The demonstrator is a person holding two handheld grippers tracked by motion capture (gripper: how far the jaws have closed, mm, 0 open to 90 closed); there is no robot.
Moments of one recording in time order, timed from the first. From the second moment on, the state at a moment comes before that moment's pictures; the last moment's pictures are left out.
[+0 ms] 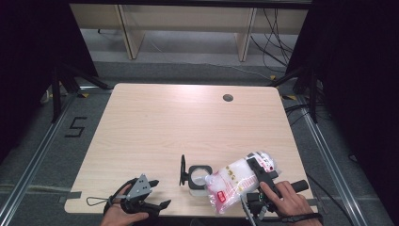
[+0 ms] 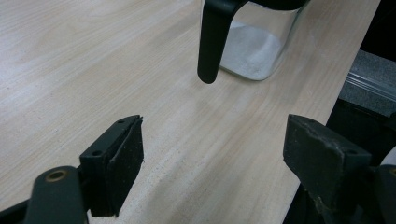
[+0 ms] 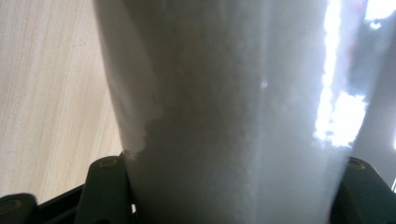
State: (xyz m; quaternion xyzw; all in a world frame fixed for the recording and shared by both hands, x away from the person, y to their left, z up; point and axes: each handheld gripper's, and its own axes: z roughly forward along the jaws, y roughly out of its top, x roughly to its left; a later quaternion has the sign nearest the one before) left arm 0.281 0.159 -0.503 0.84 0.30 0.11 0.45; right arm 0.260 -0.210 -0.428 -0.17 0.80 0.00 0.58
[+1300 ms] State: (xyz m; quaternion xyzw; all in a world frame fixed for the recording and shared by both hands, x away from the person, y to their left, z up) left arm 0.281 0.159 -0.503 0.84 0.30 0.11 0.45; right arm 0.263 -0.210 -0.430 -0.18 0.79 0.00 0.59
